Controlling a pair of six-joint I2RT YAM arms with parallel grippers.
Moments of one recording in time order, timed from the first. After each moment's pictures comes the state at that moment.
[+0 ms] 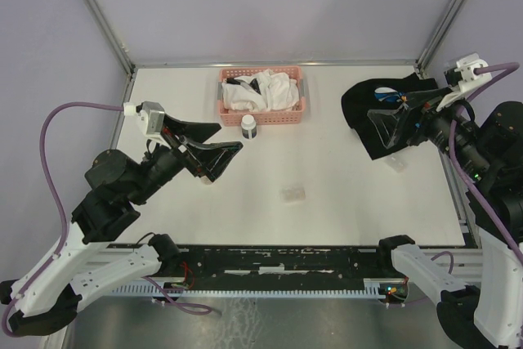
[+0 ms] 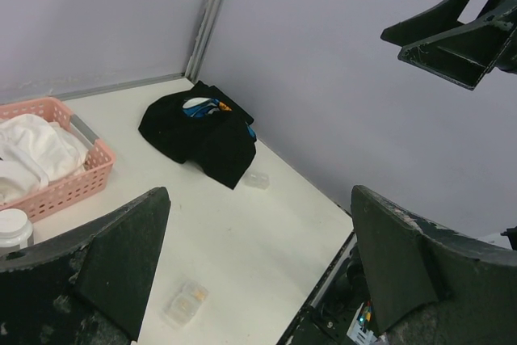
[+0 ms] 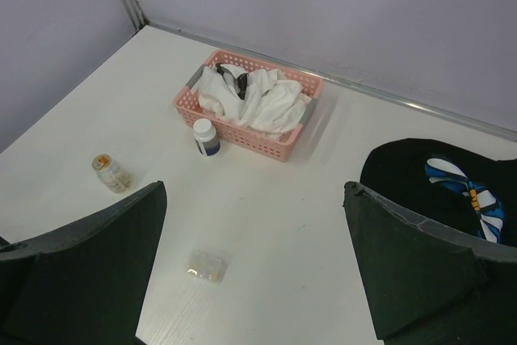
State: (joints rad) left arm -0.85 0.67 1.09 -0.24 0.00 -0.41; right arm 0.19 0.91 1.73 -0.91 -0.29 0.05
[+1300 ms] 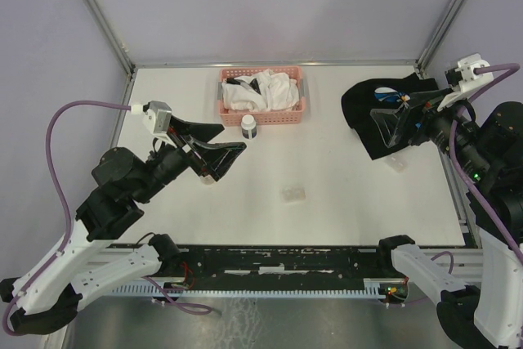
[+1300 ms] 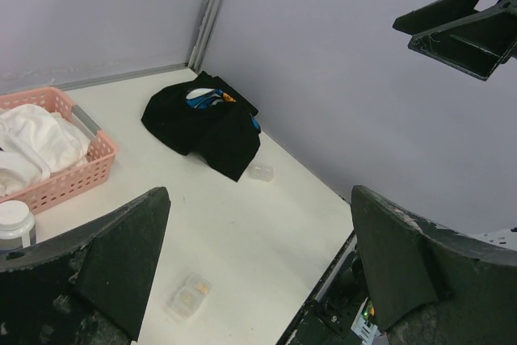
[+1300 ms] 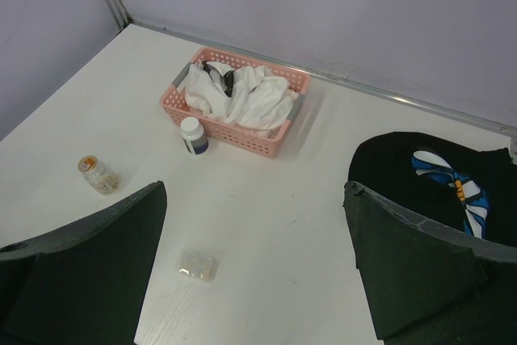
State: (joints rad) left arm -0.85 0.68 1.07 -0.24 0.00 -0.40; right arm 0.19 0.91 1.74 -0.93 -0.25 0.03
